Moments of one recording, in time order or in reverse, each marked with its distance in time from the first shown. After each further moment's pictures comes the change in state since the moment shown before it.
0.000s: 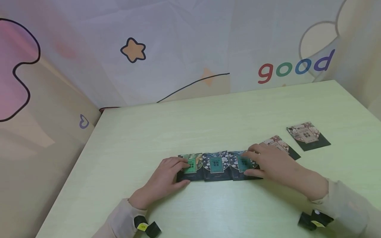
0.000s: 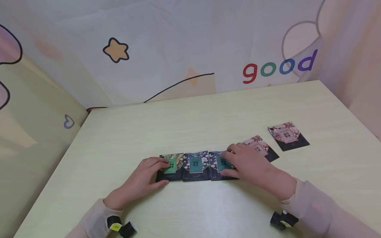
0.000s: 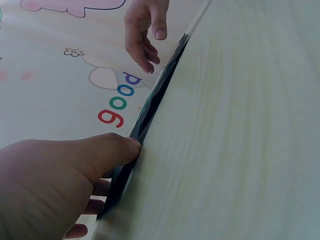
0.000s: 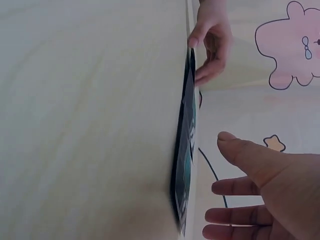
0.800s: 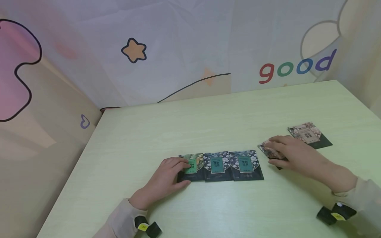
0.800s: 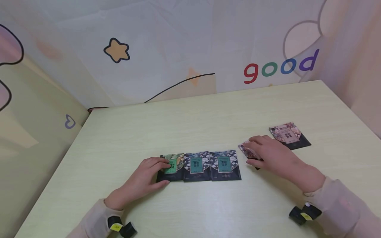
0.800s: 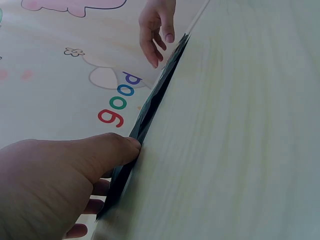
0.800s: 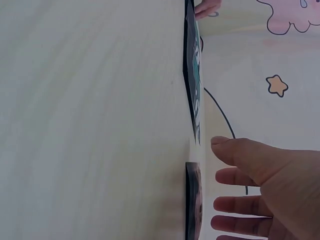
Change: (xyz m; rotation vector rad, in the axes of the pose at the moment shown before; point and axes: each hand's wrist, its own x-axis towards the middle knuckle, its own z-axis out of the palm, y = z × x) left_hand 0.000 0.002 -0.002 0.008 -0.010 -0.013; right_hand -0.026 0.057 -0.001 0.070 -0.021 0.121
